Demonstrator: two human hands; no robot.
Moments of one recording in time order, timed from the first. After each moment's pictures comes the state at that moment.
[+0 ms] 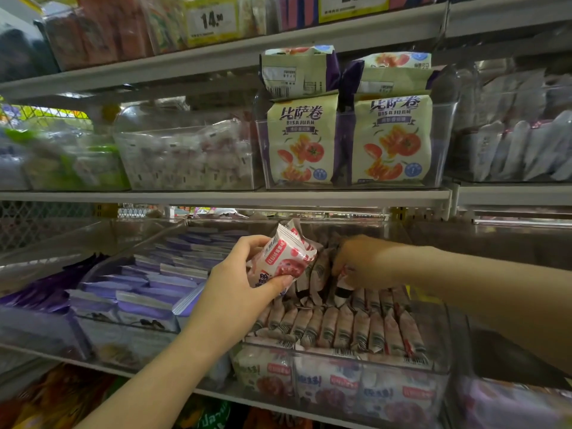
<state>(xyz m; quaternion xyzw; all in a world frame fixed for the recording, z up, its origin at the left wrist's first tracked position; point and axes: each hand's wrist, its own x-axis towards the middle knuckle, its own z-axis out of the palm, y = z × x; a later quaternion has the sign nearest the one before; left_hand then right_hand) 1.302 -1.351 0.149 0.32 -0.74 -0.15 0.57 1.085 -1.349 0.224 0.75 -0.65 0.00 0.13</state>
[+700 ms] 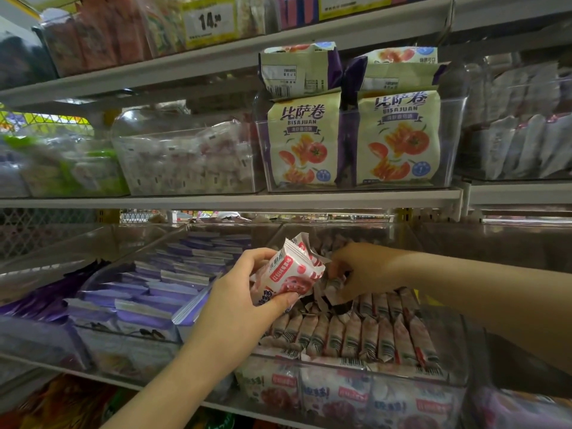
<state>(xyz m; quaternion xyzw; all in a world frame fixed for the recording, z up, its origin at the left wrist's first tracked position) 1.303 -1.350 0.141 0.30 -0.76 -0.15 0.56 1.085 -1.362 0.219 0.77 -0.63 0.06 0.05</state>
